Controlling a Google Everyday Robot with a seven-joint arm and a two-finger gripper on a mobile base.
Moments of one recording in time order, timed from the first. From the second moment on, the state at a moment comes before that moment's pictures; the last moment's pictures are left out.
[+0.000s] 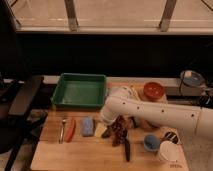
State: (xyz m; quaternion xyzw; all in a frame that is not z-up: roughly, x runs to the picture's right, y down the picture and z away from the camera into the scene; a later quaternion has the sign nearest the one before) arm -0.023 0.194 0.781 -0.34 -0.11 0.22 0.91
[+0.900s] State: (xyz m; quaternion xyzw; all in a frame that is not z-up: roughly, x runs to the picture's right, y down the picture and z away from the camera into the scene) arm -0.002 0.216 0.840 -0.35 -0.04 0.29 0.89
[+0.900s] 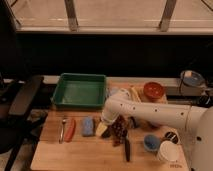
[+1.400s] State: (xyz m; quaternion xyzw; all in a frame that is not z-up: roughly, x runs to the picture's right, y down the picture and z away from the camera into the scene) arm 0.000 0.221 0.848 -0.35 -0.03 0.31 0.88
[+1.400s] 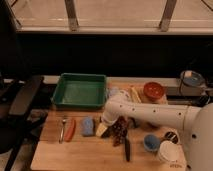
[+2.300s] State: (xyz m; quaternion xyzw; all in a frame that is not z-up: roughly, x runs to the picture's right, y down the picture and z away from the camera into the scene) arm 0.007 0.217 0.846 -0.34 -0.02 0.32 0.88
